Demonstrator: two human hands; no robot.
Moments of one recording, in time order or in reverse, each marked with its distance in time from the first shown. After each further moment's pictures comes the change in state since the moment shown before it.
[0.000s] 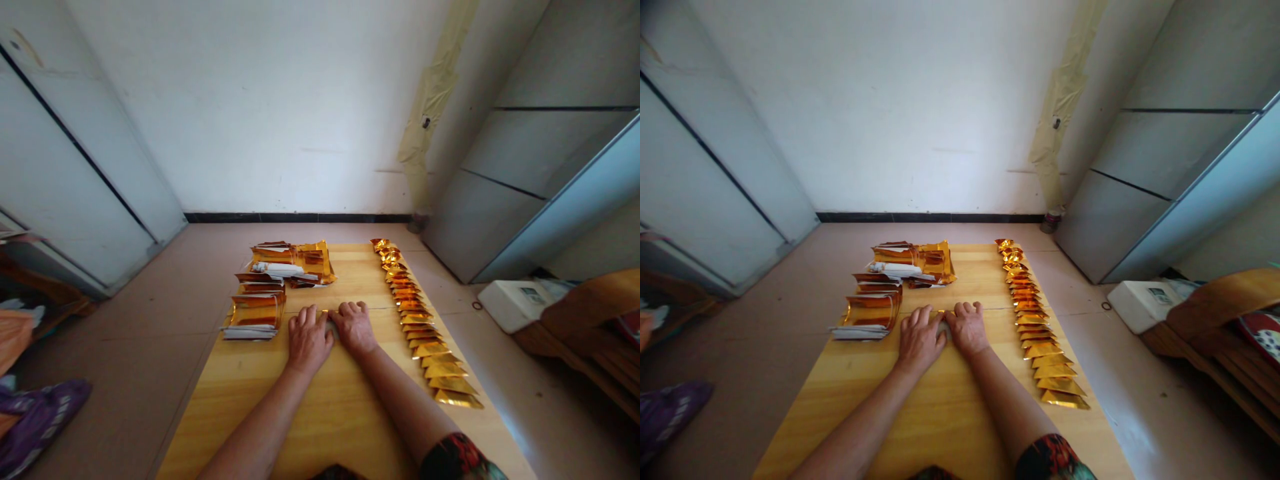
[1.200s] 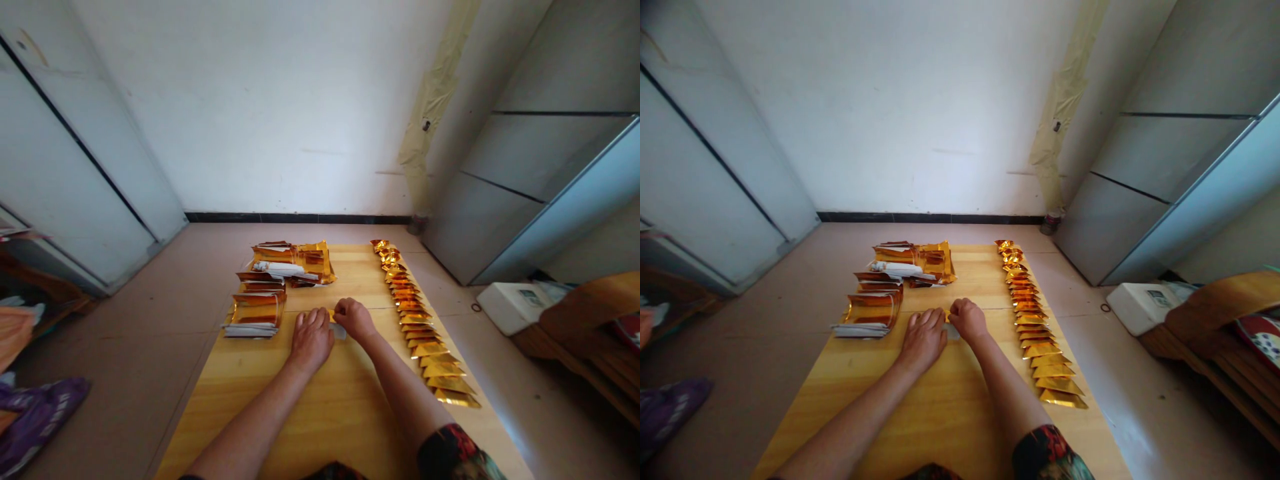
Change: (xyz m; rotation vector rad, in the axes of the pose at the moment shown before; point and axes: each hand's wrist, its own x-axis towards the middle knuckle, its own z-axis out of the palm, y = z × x) left_hand 0.003 0.000 0.005 -0.016 -0.048 0.156; right_hand 0.021 0.012 -0.001 0.376 -0.026 0.288
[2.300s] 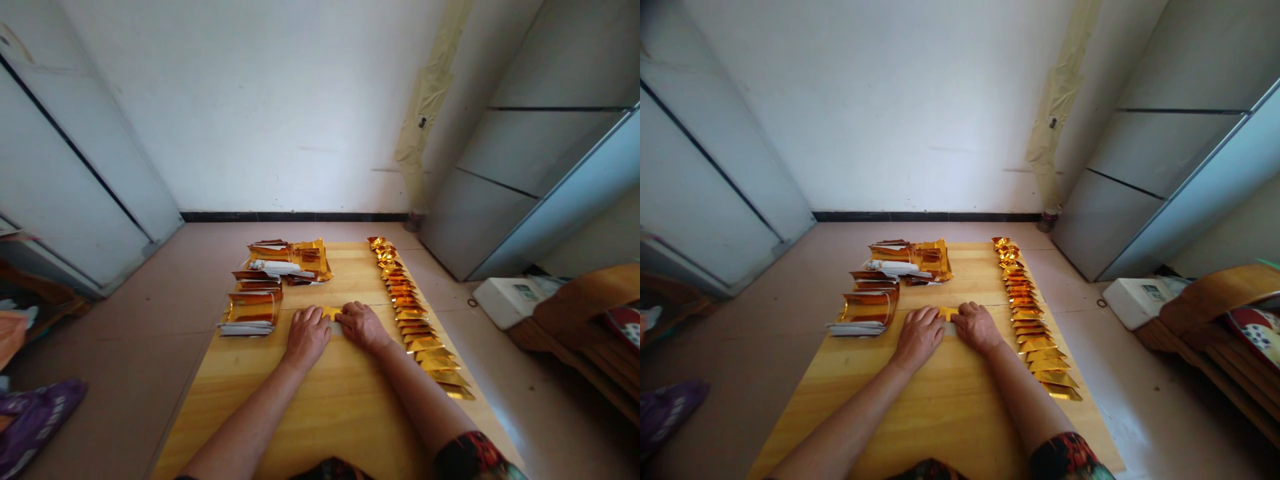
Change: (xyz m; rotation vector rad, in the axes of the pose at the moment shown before) left_hand -0.001 -0.006 0.003 -0.019 0.111 0.106; right_hand -0.030 0.024 -0.021 -0.303 -0.072 -0.444
